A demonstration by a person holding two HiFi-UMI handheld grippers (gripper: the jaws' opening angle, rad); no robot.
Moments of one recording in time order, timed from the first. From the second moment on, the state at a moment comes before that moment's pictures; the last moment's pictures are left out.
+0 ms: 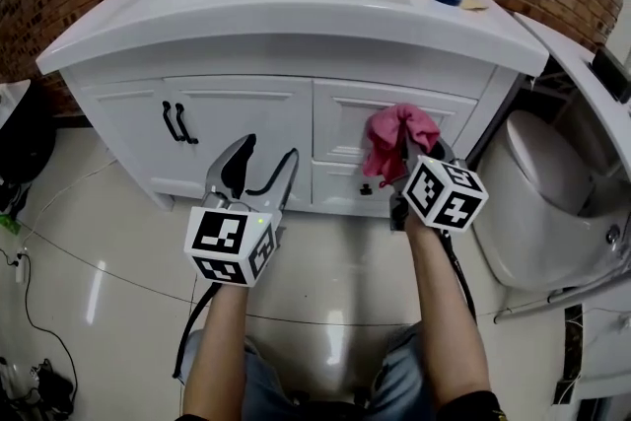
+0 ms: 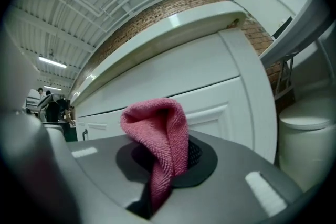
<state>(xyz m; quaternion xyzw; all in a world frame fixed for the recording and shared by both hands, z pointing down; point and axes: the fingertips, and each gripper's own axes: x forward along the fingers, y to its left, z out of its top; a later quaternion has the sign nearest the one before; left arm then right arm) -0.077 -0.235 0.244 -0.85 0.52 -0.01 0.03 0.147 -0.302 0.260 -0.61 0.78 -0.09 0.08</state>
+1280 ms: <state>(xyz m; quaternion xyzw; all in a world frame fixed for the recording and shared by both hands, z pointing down) -0.124 -0.240 0.237 -0.82 0.56 0.00 0.04 -0.017 -0.300 0.324 -0.45 0.88 -0.16 0.04</state>
